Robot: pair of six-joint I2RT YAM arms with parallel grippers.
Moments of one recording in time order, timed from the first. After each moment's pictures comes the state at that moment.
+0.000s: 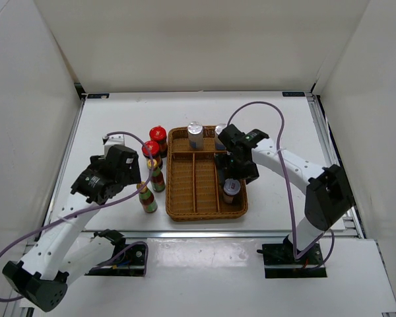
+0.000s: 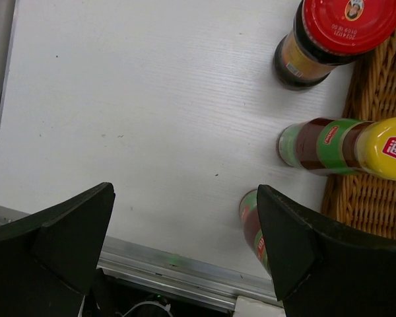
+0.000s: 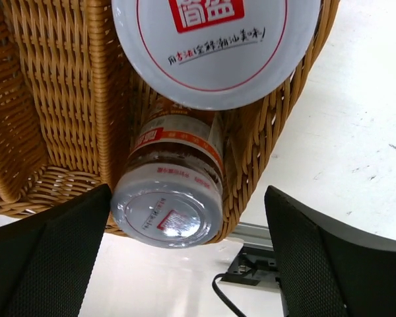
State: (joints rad) left arm -0.49 0.87 0.98 -0.99 -0.57 -0.44; right arm 0.70 1.63 1.29 -1.04 0.01 0.46
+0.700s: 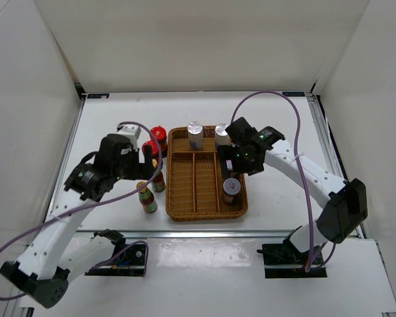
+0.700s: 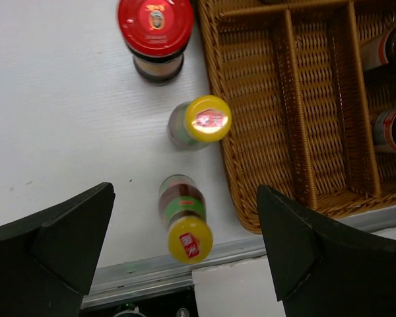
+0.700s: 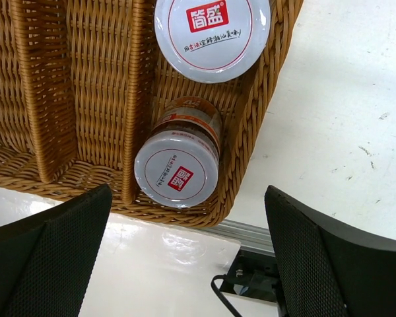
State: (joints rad) left arm -0.49 0.89 1.12 -0.95 -0.17 -0.30; right arm 0.70 1.49 1.34 -1.06 0.04 0.45
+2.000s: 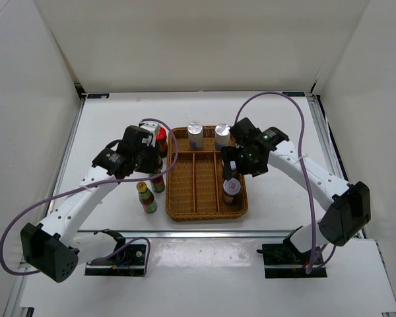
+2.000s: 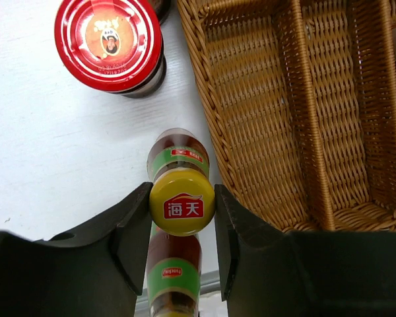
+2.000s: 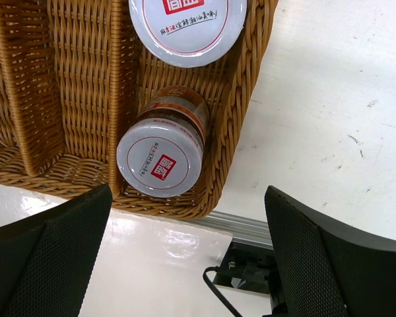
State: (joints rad) left arm -0.49 1.14 1.06 -0.75 -0.10 -0.22; right arm 0.68 1.46 1.33 -1.09 0.05 0.43
